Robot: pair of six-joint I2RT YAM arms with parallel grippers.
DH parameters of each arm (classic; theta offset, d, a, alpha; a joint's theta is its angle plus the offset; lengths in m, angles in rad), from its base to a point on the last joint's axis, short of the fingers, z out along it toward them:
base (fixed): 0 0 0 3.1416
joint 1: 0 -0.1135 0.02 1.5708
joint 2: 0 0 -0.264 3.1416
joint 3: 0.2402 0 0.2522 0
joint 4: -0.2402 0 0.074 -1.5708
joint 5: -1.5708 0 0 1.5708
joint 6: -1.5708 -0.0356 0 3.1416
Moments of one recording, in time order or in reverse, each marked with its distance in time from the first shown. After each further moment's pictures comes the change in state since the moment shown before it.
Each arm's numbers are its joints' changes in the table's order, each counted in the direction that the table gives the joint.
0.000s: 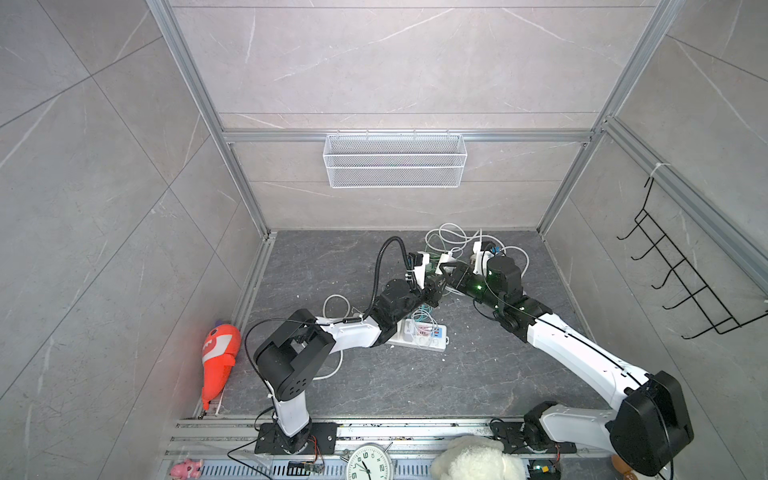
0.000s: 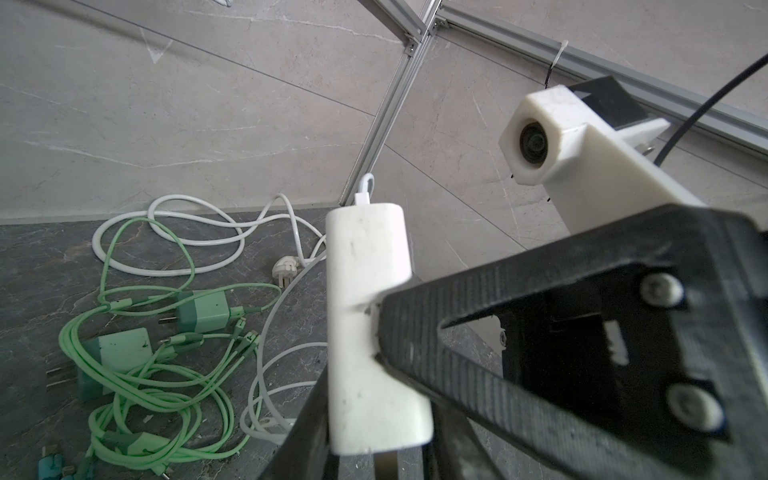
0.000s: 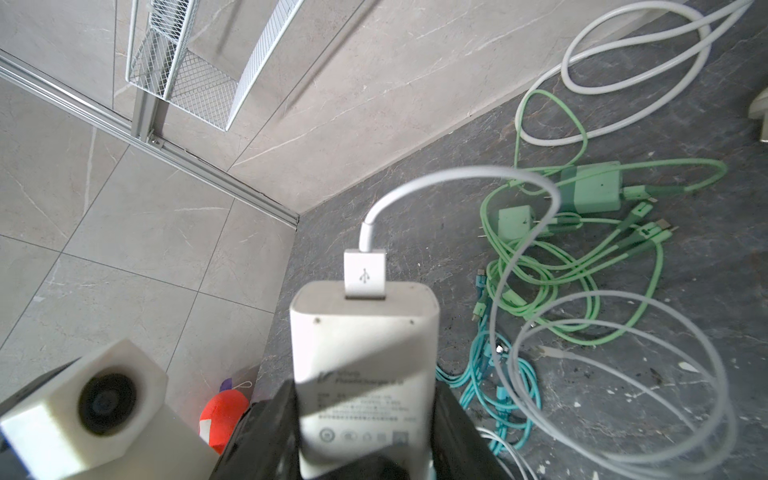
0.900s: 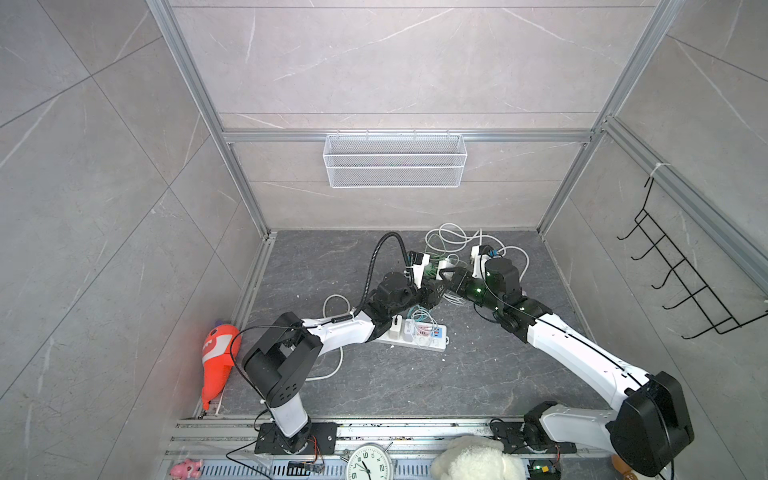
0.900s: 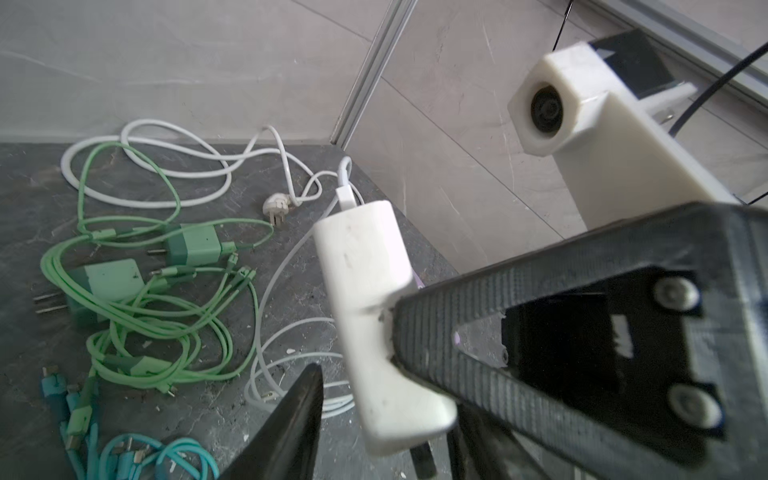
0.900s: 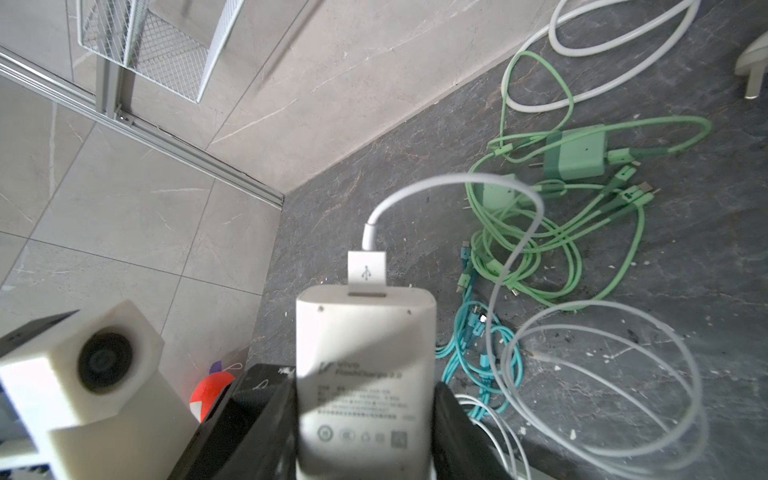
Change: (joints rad) left arm -0.040 -0.069 0.016 -0.229 -0.135 0.050; right arm 0.000 -0.002 0.000 -0.059 0.013 0.002
